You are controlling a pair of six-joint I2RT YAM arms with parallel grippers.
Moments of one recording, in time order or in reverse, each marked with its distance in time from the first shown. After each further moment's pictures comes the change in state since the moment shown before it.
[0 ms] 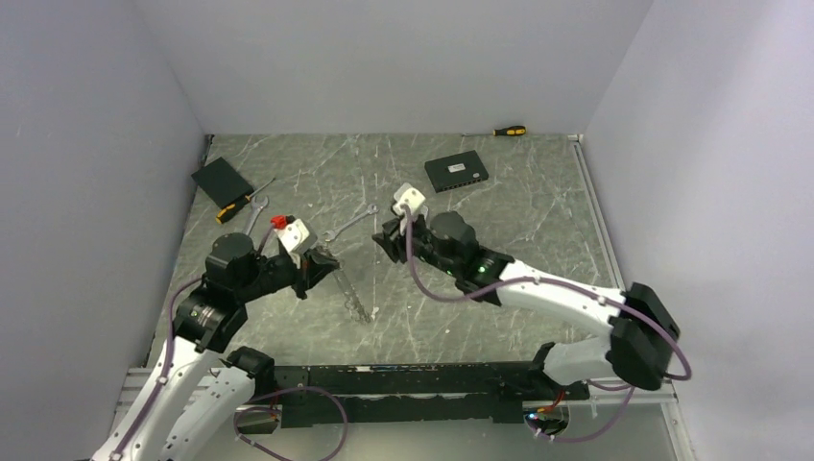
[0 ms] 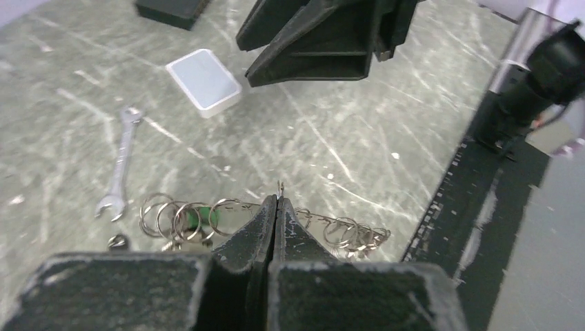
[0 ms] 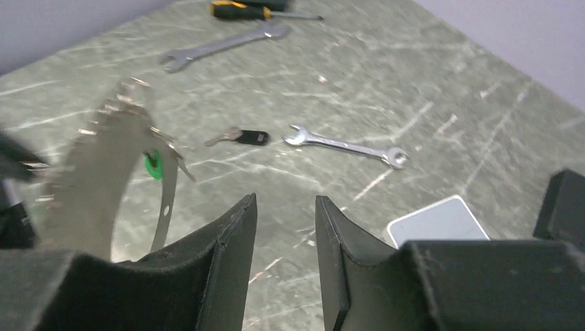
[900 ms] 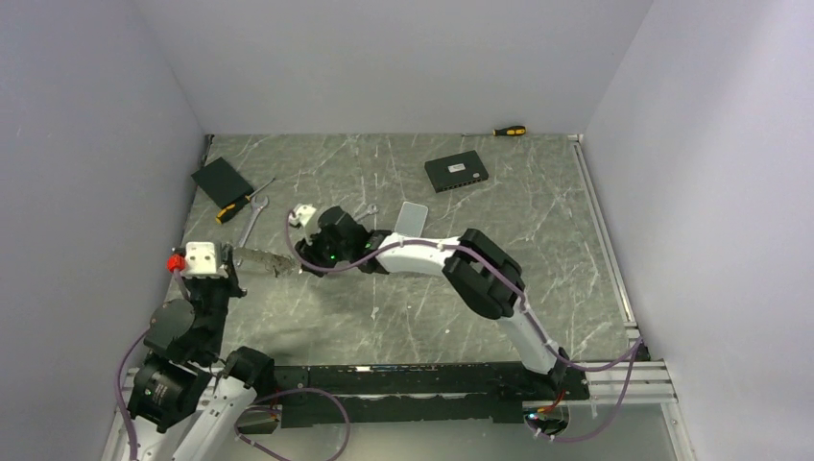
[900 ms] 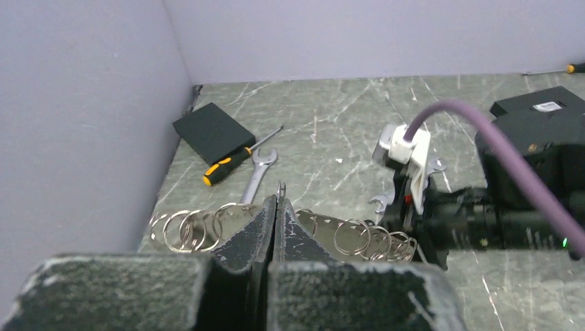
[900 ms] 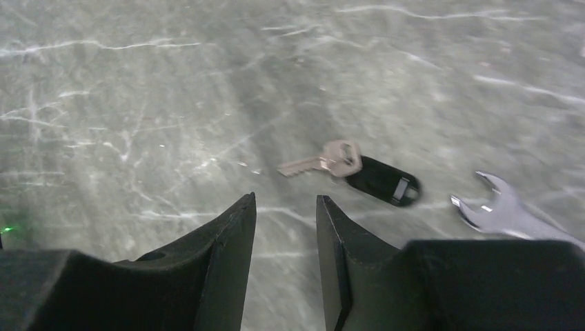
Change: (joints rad) left arm 0.000 -0.419 0.008 -0.122 -1.038 -0.012; right arm 0.043 0.925 0.744 -0.195 -0.234 0.068
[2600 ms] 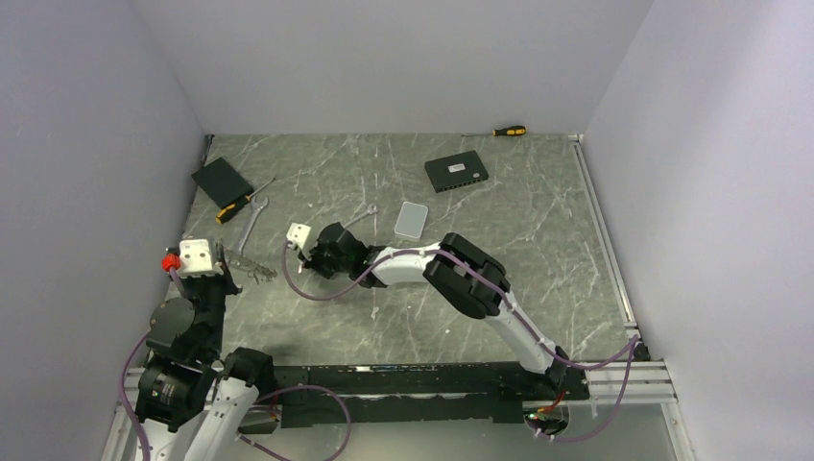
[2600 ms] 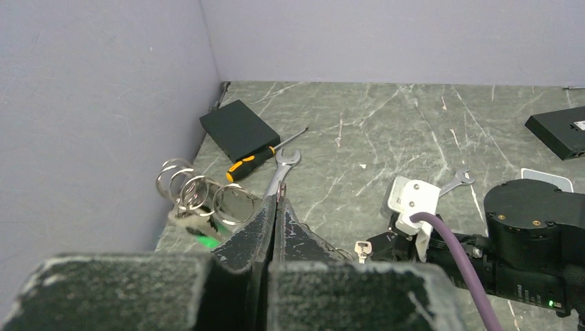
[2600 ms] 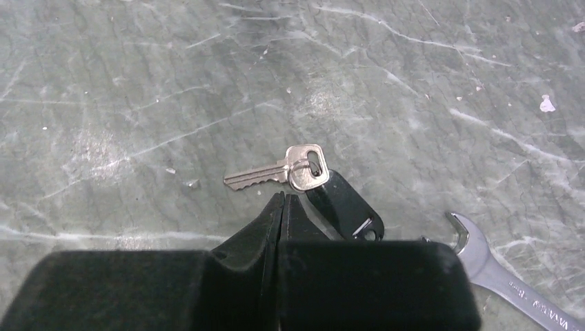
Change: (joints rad) left arm 0.126 -0.006 -0.005 0.022 0.016 0.003; right arm 0.042 0.148 -0.016 0.225 0.087 -0.274
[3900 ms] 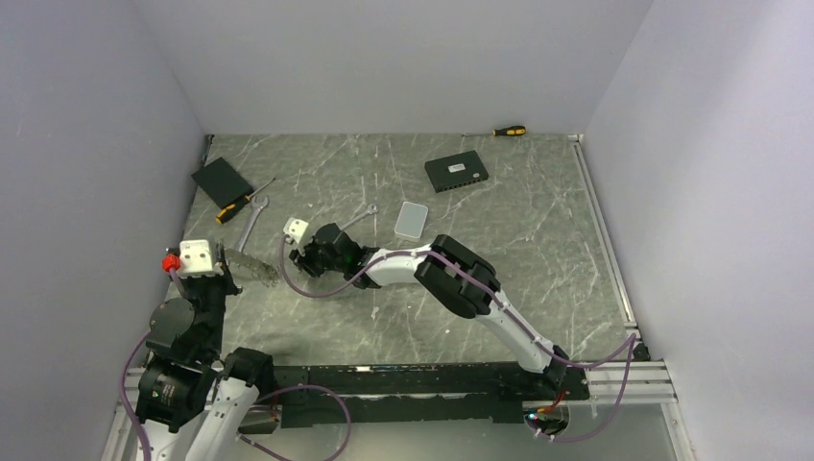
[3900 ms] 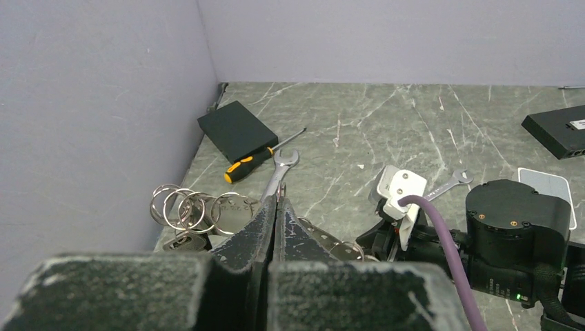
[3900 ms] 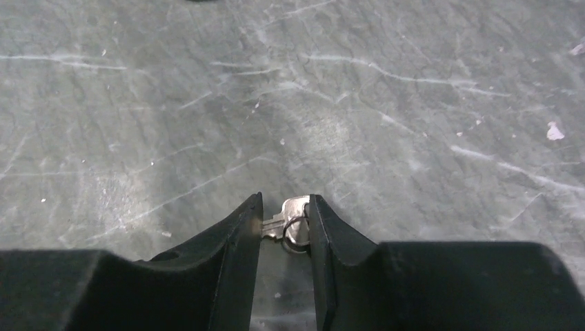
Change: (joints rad) left arm 0.009 -0.003 0.000 0.000 0.017 0.000; right arm 0.005 0.064 0.057 0.109 0.006 0.095
